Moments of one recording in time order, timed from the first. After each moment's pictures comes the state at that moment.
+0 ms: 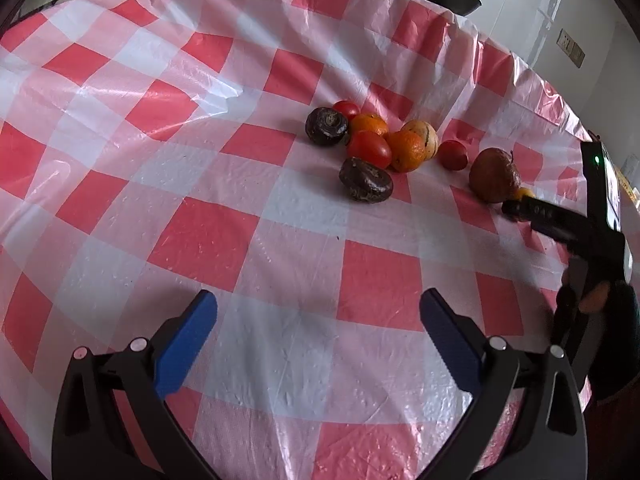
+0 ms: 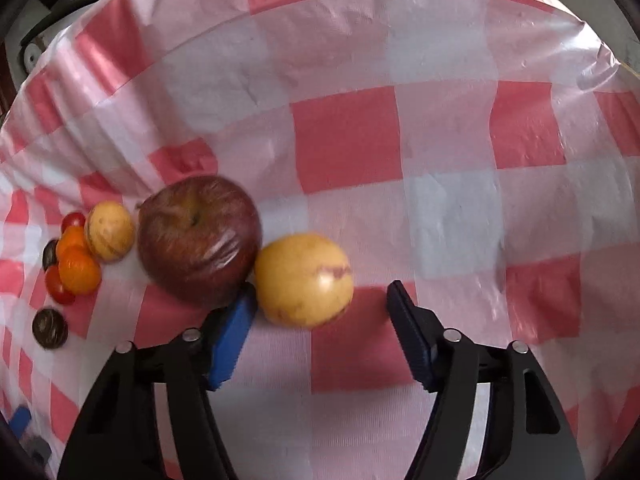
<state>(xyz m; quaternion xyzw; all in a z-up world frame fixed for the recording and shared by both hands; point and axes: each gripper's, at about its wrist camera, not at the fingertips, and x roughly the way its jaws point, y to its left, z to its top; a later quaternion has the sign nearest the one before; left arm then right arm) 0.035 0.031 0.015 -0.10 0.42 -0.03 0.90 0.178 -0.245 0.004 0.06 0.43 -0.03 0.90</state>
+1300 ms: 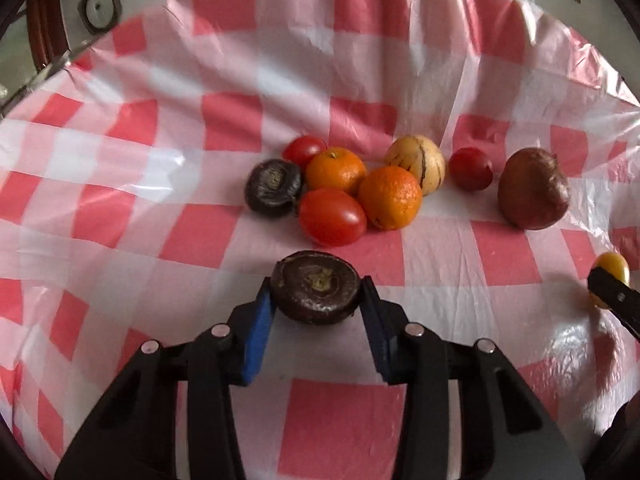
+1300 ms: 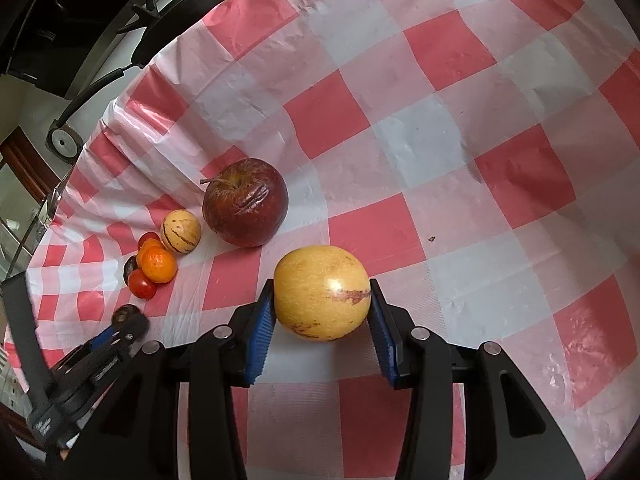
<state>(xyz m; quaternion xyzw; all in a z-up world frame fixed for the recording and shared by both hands) 0.113 -0.024 0.025 0.03 0.41 0.02 0.91 0.090 -0.273 -0.004 0.22 0.39 0.03 0.90</state>
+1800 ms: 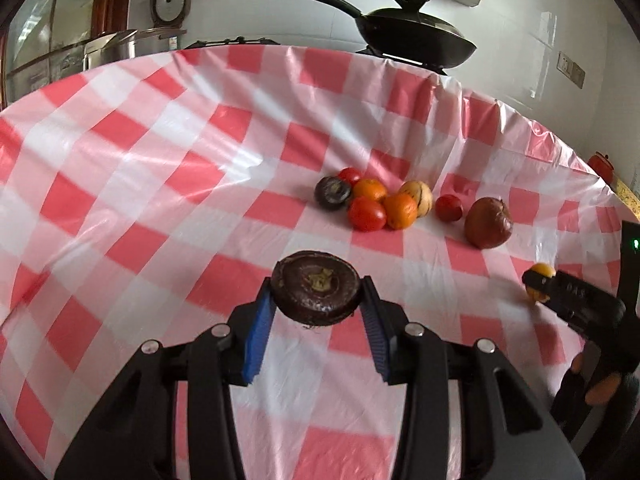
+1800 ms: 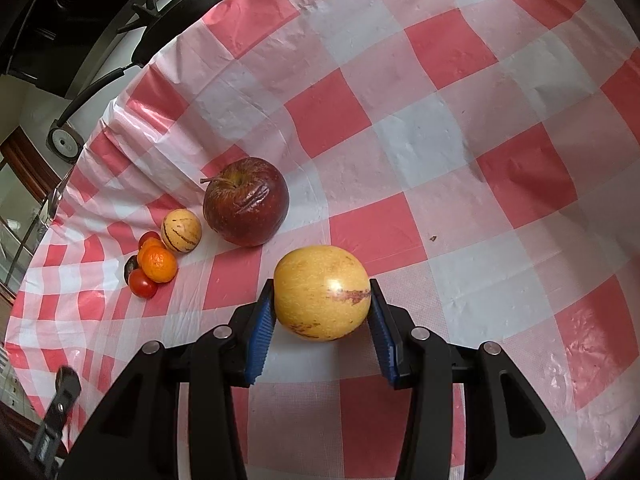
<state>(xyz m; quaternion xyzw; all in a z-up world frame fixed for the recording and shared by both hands) 0.007 0.021 0.059 -0.08 0.34 0.03 0.94 0.090 -0.273 -0.004 0.22 0.39 0.03 0.89</state>
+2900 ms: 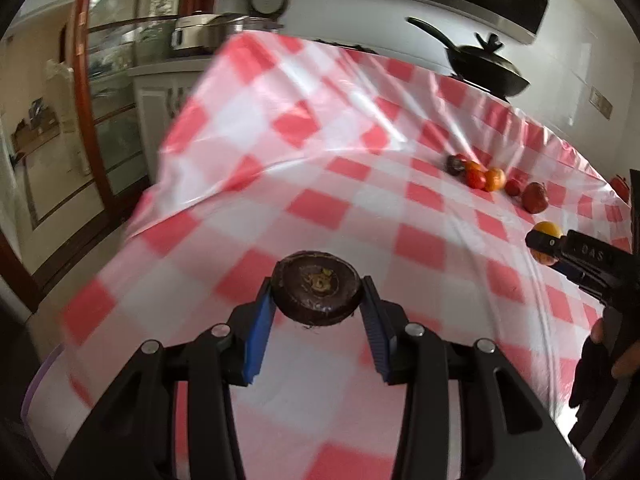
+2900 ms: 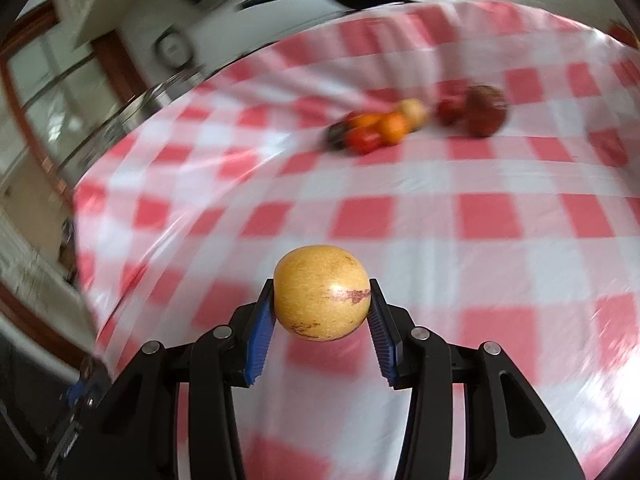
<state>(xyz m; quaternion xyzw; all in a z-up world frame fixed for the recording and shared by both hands) -0.211 0.179 0.048 -0.12 0.33 0.12 0.93 -0.065 -0.065 0.040 0.12 0.39 0.18 0.90</state>
